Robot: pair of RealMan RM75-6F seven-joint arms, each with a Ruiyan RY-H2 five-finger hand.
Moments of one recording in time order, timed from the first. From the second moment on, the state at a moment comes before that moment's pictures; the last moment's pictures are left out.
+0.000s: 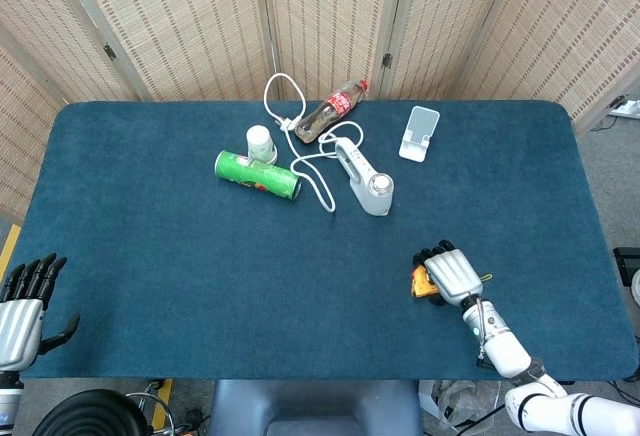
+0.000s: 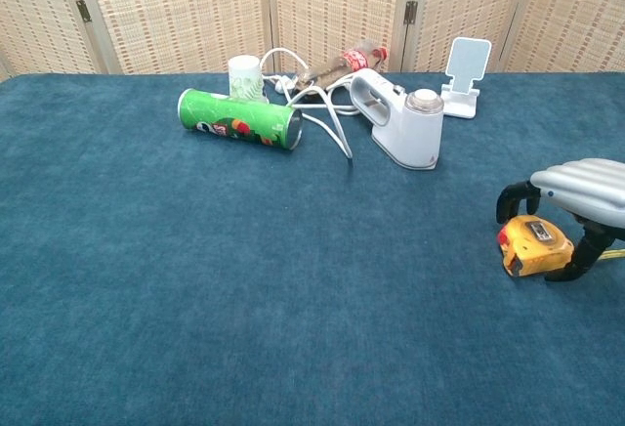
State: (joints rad) left arm -0.08 -1.13 -0.04 -1.63 1.46 1.48 0.10; right arm 0.51 -1.47 0.05 -1.40 -1.28 0.94 -0.36
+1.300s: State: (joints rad) left arm -0.26 -1.09 -0.13 -1.75 1.49 1.33 0.08; right arm 0.65 -1.40 0.13 -1.60 -1.29 0.89 -0.39
